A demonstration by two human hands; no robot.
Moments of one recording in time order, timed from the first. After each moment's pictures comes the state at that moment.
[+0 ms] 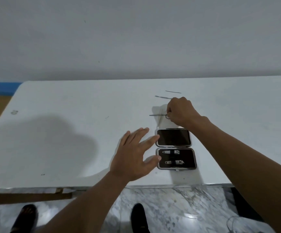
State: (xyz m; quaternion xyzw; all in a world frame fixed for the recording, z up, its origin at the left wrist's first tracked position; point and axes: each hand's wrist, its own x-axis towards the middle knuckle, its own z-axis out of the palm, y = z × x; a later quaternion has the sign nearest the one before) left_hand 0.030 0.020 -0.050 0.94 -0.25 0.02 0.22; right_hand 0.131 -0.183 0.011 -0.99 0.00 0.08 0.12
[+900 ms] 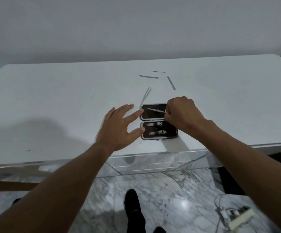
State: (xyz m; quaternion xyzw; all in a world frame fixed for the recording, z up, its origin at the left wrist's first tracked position) left_hand 0.030 0.020 -0.056 0.94 -0.26 0.05 0.20; right_hand 0.026 -0.206 0.011 -1.00 -0.04 0.03 0.06
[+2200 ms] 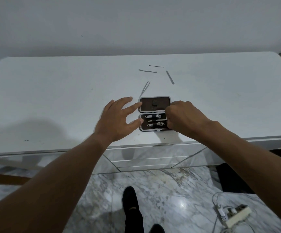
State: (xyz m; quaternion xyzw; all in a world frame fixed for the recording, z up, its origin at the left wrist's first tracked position) left_hand 0.031 0.020 -0.059 0.94 -0.26 0.06 0.20; right_hand -0.009 -0.207 0.014 -0.99 -0.14 0.06 -0.04
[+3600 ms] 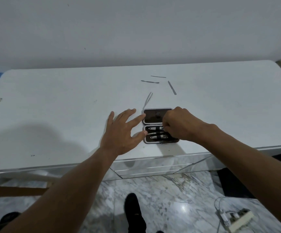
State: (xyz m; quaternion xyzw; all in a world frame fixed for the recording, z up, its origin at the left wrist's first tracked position) left_hand 0.029 0.019 -0.053 0.95 -0.25 0.04 0.21; right_hand 0.015 -0.196 0.023 -0.98 -0.11 0.15 0.05
